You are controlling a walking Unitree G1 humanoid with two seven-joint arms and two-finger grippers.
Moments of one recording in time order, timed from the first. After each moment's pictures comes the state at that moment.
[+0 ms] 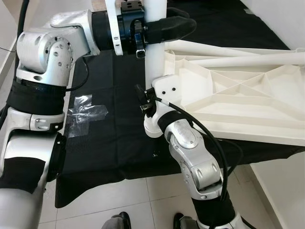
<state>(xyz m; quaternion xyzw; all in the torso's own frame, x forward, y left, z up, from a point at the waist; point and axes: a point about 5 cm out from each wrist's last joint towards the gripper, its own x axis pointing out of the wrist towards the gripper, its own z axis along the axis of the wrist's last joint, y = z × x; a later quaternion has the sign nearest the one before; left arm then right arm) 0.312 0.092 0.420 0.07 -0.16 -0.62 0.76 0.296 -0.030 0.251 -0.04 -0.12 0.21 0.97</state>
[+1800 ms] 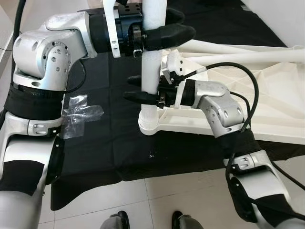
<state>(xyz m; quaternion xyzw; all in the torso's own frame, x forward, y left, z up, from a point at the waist) 0.307 0.094 0.417 0.08 -0.17 -0.62 0.76 0.345 -0.061 0.286 -0.09 -0.12 0.62 0.77</state>
